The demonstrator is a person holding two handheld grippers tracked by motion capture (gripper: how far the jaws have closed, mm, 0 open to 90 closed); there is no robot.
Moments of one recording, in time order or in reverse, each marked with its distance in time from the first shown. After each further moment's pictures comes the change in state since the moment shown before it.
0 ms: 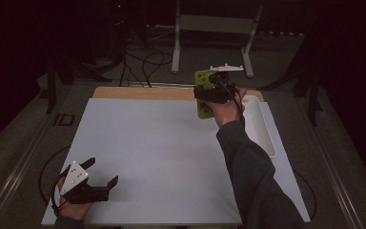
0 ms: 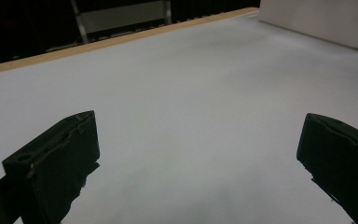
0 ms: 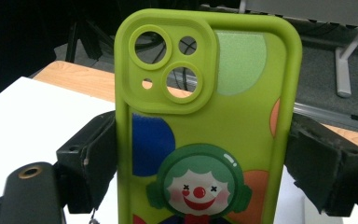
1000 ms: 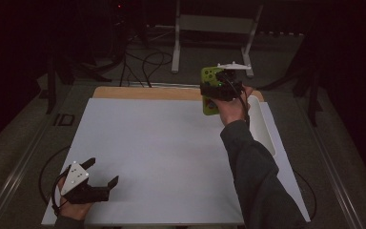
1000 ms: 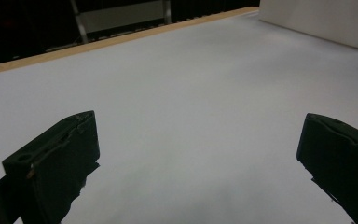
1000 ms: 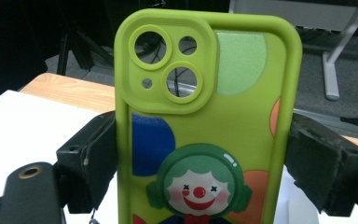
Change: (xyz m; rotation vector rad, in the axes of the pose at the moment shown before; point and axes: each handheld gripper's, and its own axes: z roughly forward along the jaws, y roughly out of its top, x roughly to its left) left arm -0.001 0.000 0.000 0.004 0.000 0.003; right arm -0.018 0.002 -0.002 -0.035 -0.034 0.021
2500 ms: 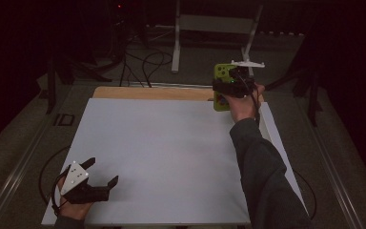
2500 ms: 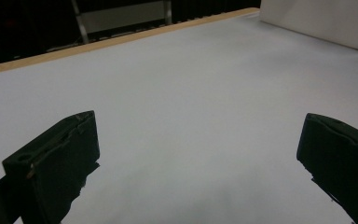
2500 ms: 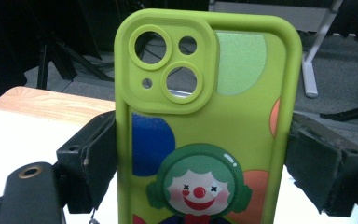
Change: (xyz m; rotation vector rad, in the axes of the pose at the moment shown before) left arm 0.001 0.000 0.000 -0.007 0.004 -0.007; right arm -0.035 0.002 -0.002 -0.022 -0.059 0.041
